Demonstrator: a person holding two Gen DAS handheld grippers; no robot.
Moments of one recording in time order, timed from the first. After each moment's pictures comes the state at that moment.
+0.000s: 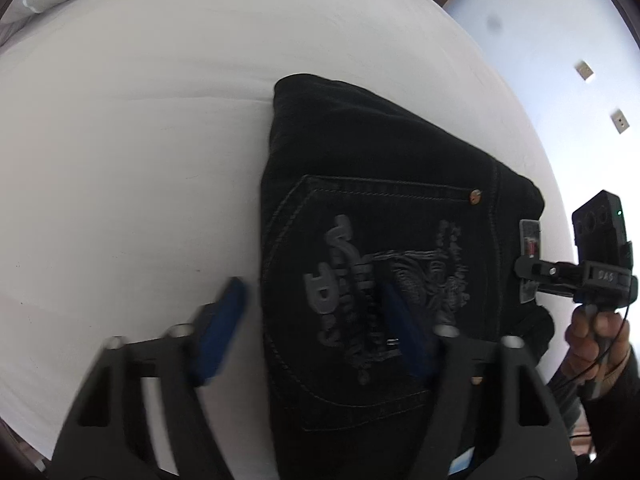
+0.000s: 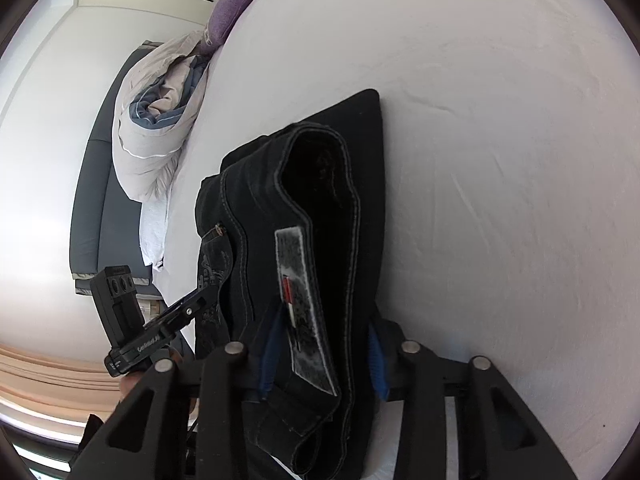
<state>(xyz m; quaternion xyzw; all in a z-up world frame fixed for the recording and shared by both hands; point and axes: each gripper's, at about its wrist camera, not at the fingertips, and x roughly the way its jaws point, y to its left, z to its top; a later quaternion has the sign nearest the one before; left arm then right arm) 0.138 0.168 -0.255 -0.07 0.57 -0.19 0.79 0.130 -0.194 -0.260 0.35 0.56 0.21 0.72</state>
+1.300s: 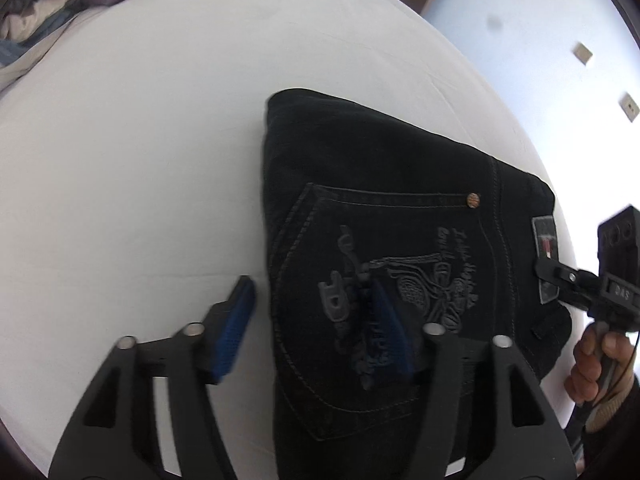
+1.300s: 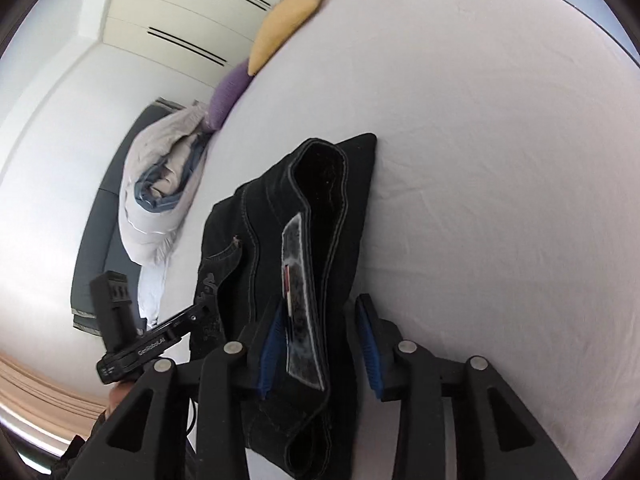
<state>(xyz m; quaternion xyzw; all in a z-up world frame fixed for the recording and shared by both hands) 0.189 0.008 -0.262 -0.03 0.53 -0.18 0.83 0.173 -0.364 -0.242 0.37 0.46 0.18 0.79</state>
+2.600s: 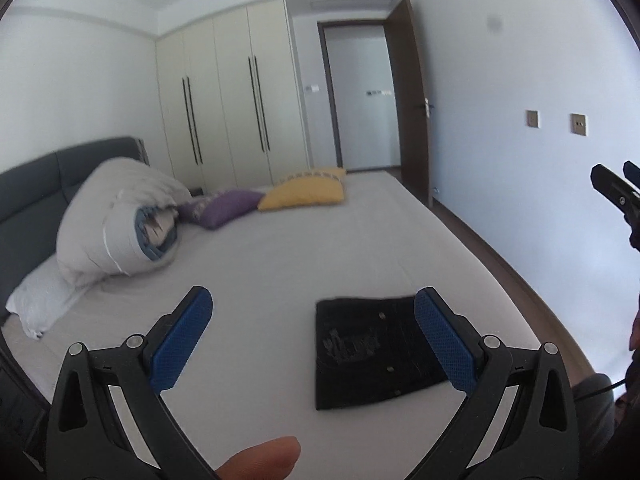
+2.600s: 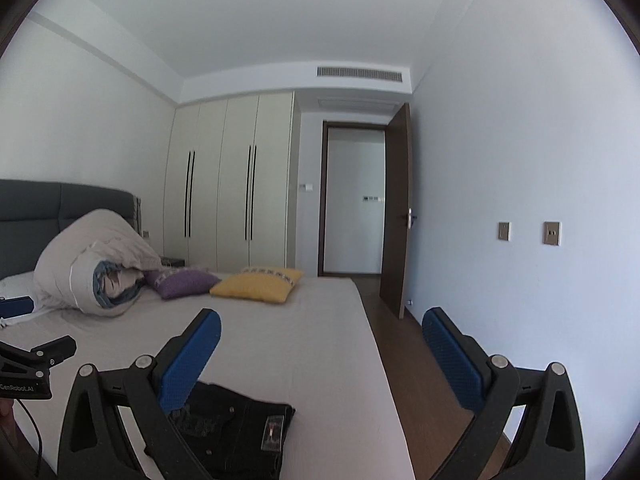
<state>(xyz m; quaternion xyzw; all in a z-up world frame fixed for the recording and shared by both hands) -0.139 0.014 -0.010 0.08 0.20 -0.10 0.97 -0.089 -0.285 0.063 -0.02 0.06 -0.10 0.99</state>
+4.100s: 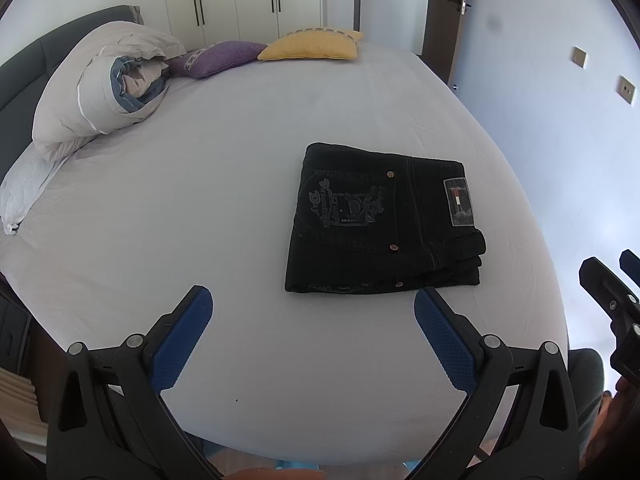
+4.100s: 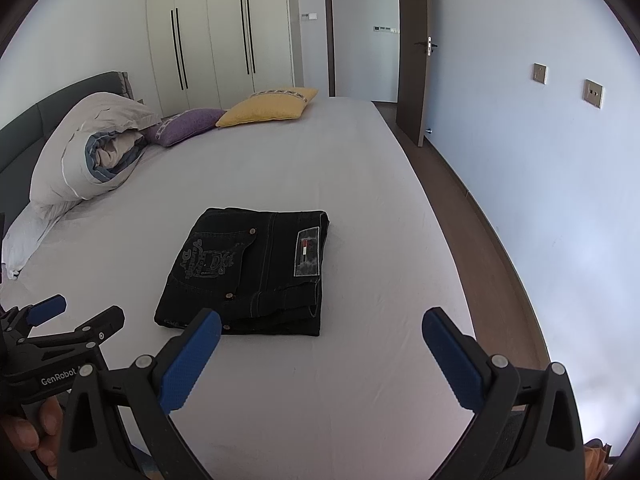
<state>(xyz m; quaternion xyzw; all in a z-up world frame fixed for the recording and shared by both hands) -0.033 0.007 -0.146 0.04 0.43 -0.06 0.90 -0.026 -0.268 -0.058 0.05 0.36 -0.07 0.93</state>
